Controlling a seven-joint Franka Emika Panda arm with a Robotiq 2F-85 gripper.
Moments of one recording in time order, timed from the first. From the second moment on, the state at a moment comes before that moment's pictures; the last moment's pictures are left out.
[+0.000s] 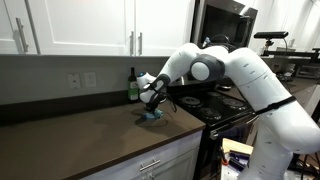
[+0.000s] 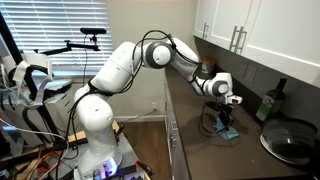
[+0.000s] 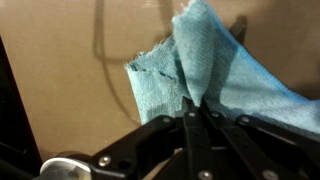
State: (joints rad) arm 0.04 0.79 -0.38 -1.58 -0.19 2.31 0.38
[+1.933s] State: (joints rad) arm 0.04 0.54 -0.15 -1.91 -0.25 2.34 0.11
